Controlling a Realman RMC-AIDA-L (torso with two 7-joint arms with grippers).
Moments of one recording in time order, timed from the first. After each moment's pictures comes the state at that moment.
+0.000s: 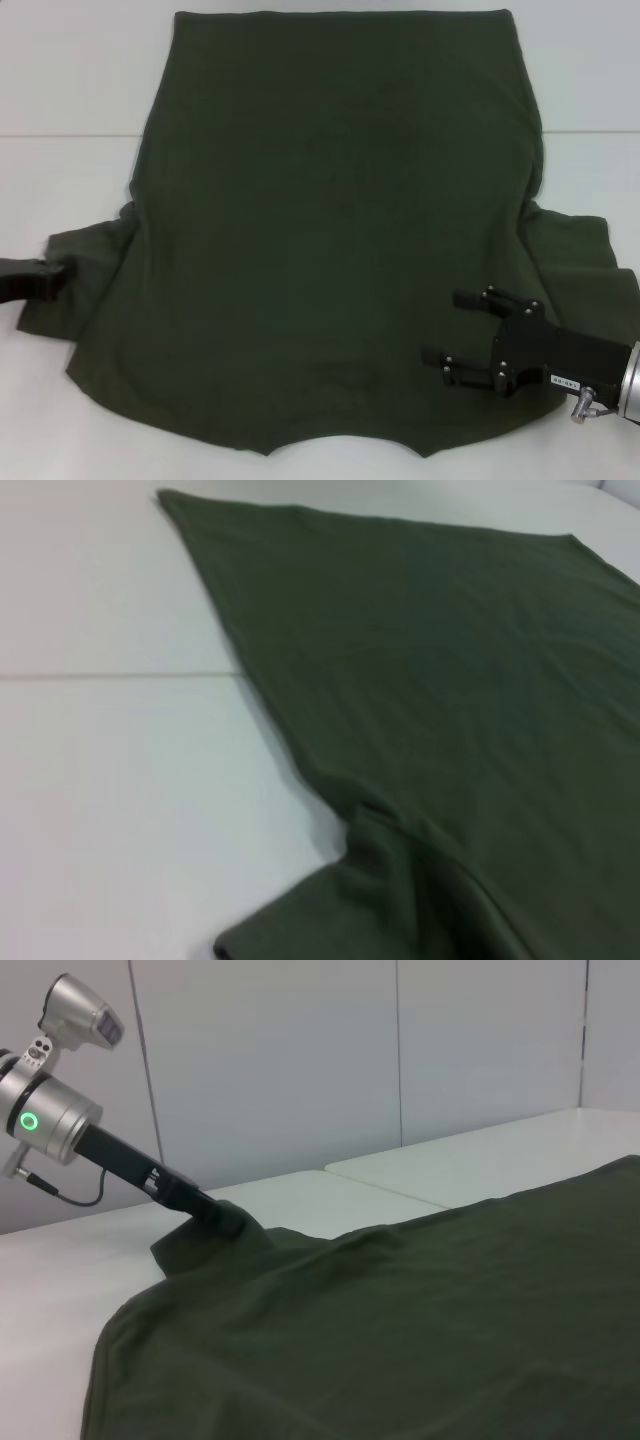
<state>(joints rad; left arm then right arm) -0.50 -2.06 0.41 0.74 2.31 1.13 -1.70 0.43 2.10 -0.88 -0.41 -1.70 -1.32 0.92</state>
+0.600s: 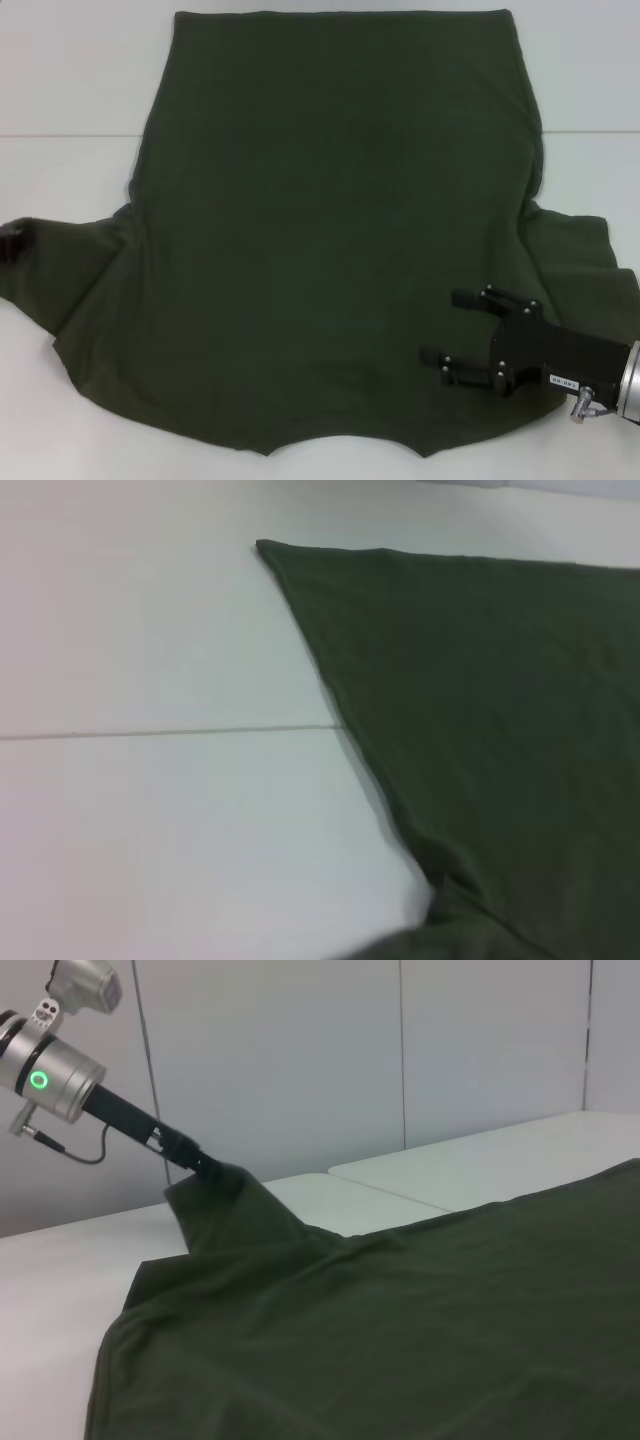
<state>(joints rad) -0.51 -2.05 0.42 0.88 2.37 1.15 -1.88 0.44 2.10 -0.88 -0.41 -1.70 -1.32 0.92</state>
